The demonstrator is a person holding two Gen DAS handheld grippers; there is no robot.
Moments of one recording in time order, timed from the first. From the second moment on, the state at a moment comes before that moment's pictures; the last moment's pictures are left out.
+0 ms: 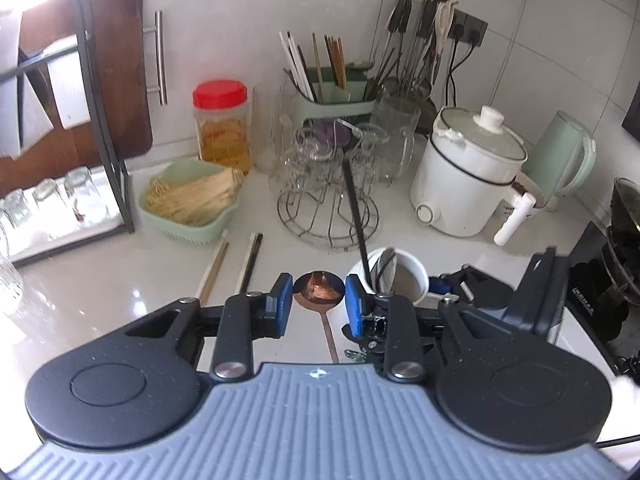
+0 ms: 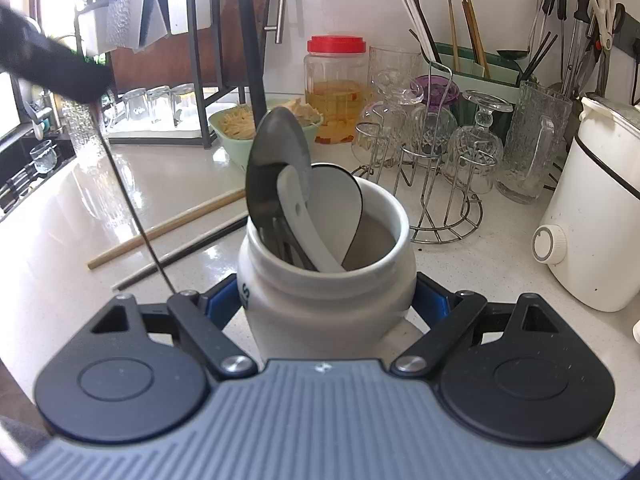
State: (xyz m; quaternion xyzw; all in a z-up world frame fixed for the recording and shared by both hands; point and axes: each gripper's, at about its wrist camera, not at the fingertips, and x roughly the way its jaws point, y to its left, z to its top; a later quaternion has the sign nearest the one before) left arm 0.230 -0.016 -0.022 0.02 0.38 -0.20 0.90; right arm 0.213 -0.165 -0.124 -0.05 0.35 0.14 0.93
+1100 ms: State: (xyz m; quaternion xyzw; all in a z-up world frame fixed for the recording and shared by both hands) left arm 0.281 -0.107 0.046 0.08 0.37 -0.27 0.88; right arm 0.213 -0.166 -0.123 -0.05 0.35 0.14 0.93
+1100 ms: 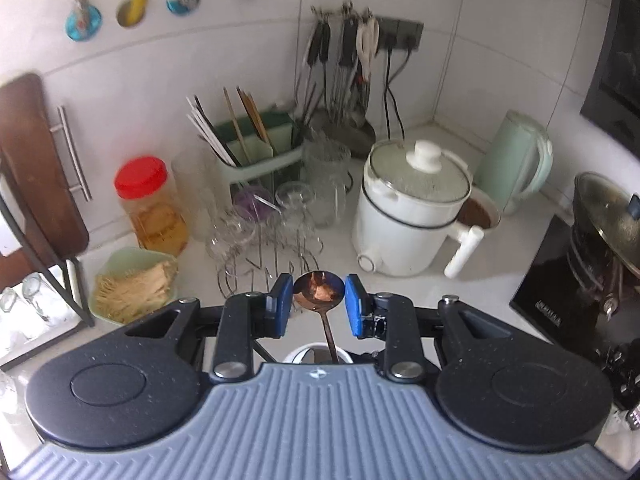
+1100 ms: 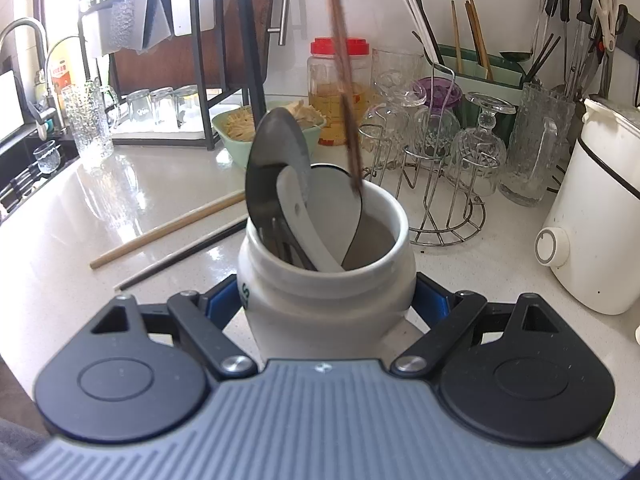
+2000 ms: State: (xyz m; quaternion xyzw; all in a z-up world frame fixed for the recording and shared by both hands) left arm 0.344 -0.136 -0.045 0.12 0.52 -0.31 0.78; right arm 0.221 -0.159 -0.124 -0.04 0.34 0.13 0.93
